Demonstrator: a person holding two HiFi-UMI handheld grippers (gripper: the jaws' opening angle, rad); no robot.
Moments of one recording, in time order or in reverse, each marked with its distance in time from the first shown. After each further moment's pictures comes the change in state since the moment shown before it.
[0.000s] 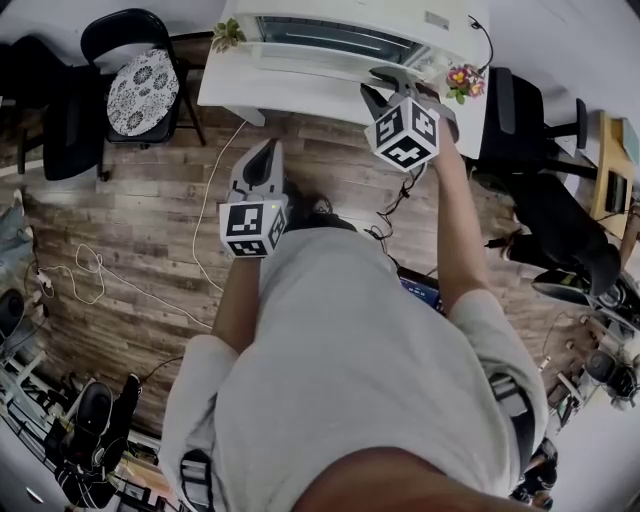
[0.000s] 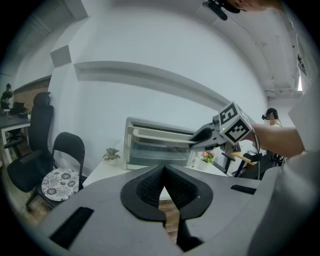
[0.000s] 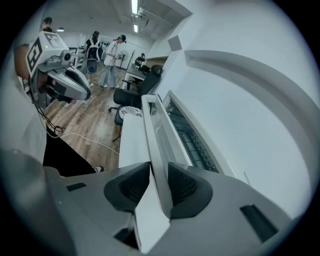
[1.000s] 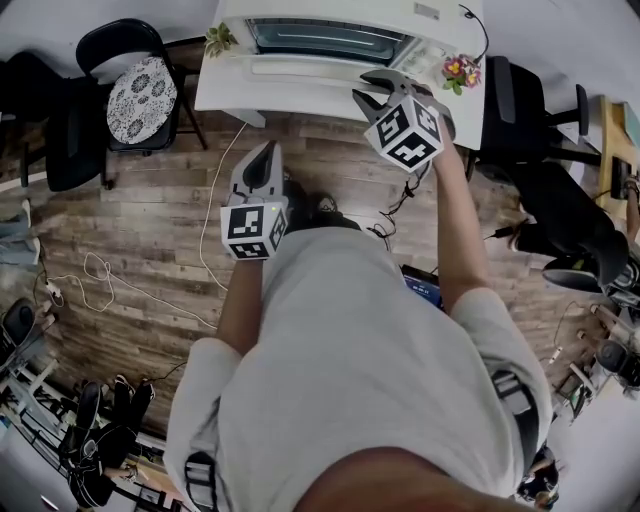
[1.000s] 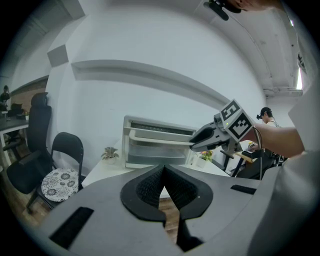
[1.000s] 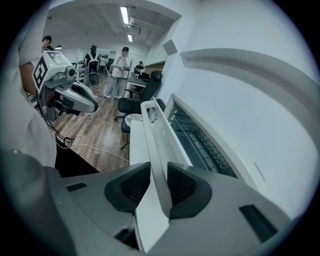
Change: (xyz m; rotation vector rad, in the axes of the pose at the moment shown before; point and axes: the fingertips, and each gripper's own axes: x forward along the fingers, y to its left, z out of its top) left arm 0.003 -0.002 -0.007 0.015 0.020 -0.013; right arm -0.005 0.017 0.000 0.092 -0.061 0.097
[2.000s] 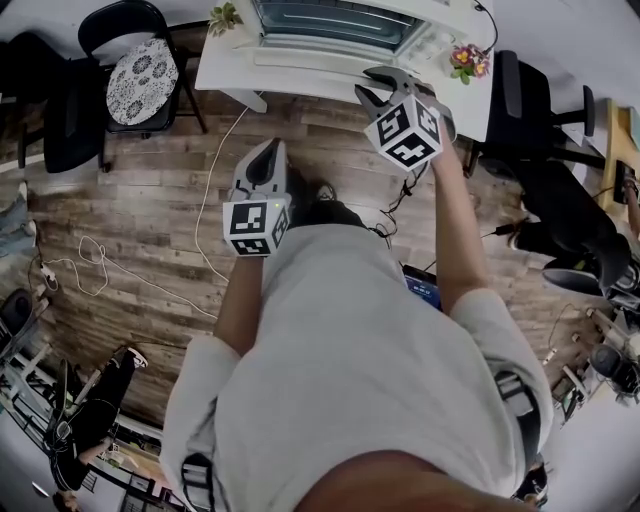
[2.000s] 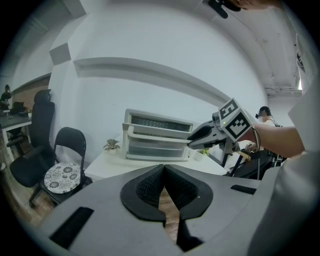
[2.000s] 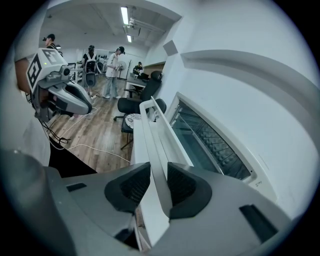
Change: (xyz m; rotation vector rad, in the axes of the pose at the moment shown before) left arm -0.021 -0.017 -0.031 -0.013 0.038 0.010; right arm -0.001 0.029 -0.012 0.011 -0.009 -0.018
